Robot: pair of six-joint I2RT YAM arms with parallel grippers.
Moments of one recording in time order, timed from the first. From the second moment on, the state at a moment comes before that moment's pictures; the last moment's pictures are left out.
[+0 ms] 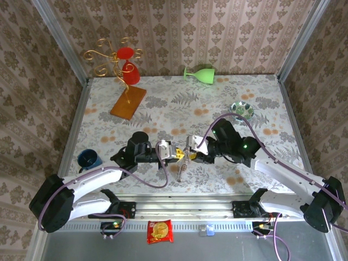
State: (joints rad) left arm -0.80 1.12 0.47 0.33 0.70 0.41; right arm 0.70 1.11 0.86 -0.49 -0.43 -0.59
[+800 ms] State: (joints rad) left arm -0.80 1.12 0.44 0.44 0.70 0.35; right arm 0.69 1.20 0.82 -0.40 -0.48 -0.54
